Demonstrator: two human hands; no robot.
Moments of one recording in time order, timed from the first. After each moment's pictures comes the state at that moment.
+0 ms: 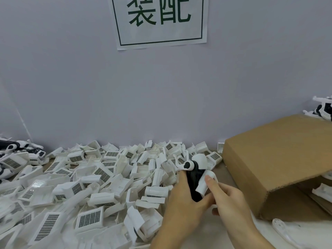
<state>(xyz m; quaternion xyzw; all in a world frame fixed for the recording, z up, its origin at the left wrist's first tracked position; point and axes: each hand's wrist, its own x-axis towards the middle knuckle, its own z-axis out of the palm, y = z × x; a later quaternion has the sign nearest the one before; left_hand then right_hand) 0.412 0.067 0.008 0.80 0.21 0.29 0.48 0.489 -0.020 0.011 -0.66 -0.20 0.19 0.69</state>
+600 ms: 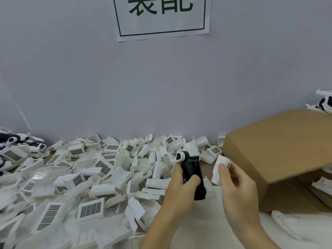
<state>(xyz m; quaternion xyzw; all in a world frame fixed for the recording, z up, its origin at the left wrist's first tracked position) 0.407 0.073 0.014 0.69 0.22 0.25 0.64 0.489 -0.023 0.008 -0.66 -0.25 -0.01 0.71</state>
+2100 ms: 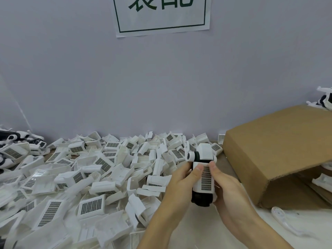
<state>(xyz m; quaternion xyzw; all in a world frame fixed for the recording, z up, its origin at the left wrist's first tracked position) 0.404 0.069 0.022 0.63 0.14 0.26 0.72 0.485 -0.020 0.016 -0.53 -0.24 0.29 0.76</state>
